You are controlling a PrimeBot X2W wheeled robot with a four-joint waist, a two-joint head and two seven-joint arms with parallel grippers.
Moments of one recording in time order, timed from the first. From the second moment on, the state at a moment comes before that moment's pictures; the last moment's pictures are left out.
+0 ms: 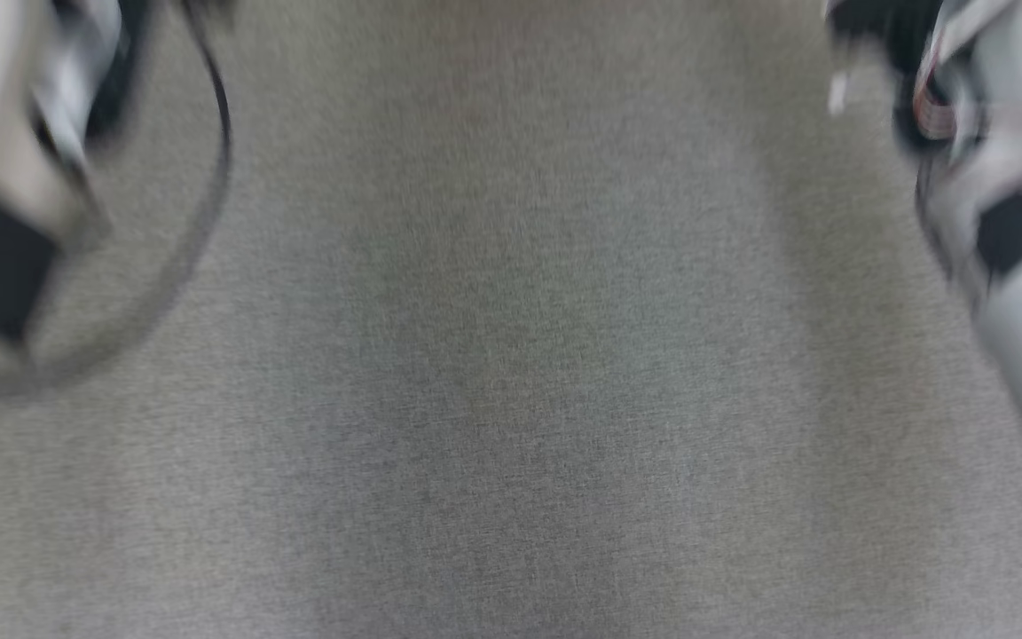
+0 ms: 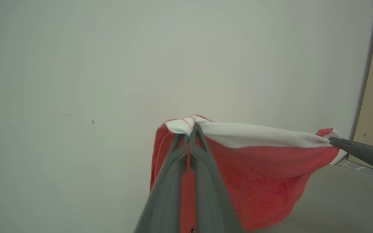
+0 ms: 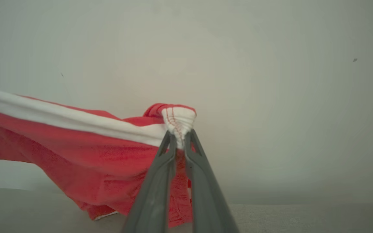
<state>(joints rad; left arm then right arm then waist) -1.48 0.45 -0.79 0.56 -0.82 -0.07 -0.26 -1.35 -0.32 0.49 0.87 0.65 0.13 -0.26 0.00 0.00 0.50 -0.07</state>
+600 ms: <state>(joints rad) -0.26 0.30 -0.42 0.09 -0.61 0.06 -0.26 -0.33 -0.32 0.23 0.37 0.64 0.13 -0.26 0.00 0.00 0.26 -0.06</state>
